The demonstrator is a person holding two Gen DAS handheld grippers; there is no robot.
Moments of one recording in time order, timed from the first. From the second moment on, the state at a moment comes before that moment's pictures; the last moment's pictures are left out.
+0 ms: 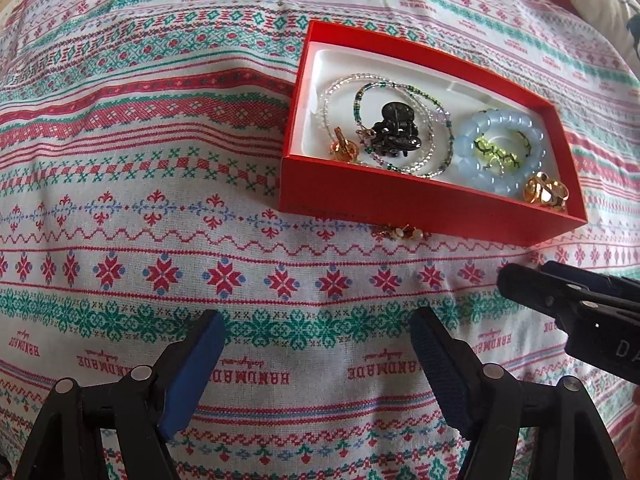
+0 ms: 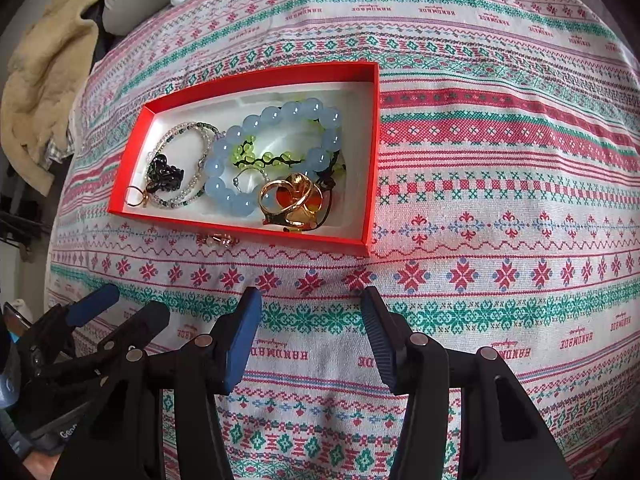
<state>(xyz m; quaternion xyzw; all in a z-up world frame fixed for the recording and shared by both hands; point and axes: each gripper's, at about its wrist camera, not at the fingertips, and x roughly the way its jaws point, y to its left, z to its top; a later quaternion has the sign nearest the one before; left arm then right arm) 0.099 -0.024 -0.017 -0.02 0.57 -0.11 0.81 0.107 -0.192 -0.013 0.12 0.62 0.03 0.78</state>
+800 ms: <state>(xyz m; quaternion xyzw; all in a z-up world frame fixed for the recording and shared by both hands) 0.147 -0.061 -0.032 -0.06 0.55 -0.15 0.82 0.128 -0.211 -0.008 0.14 0.58 0.05 0.80</state>
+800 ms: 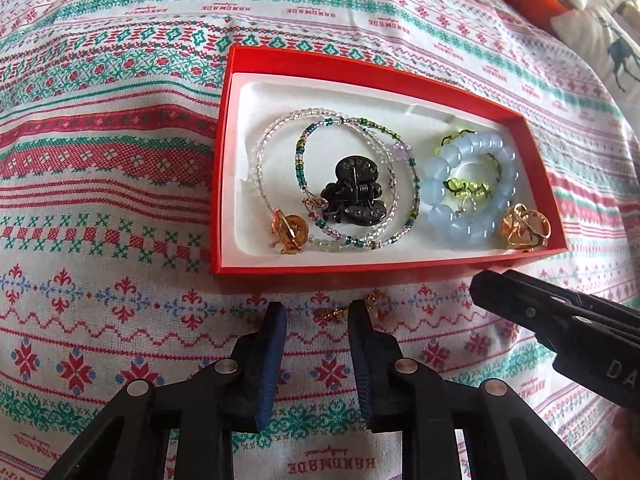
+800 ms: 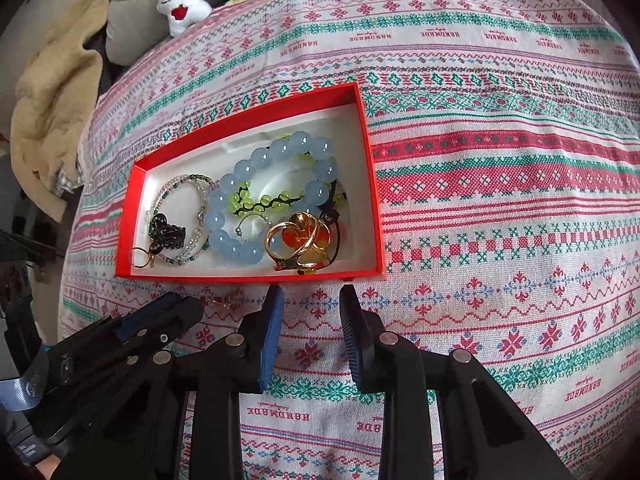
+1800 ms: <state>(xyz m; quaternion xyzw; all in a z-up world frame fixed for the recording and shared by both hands) 0.154 -0.066 -0.038 -0.07 0.56 -0.14 0.81 0.112 -0.218 -0.006 0.15 0.60 0.05 0.79</state>
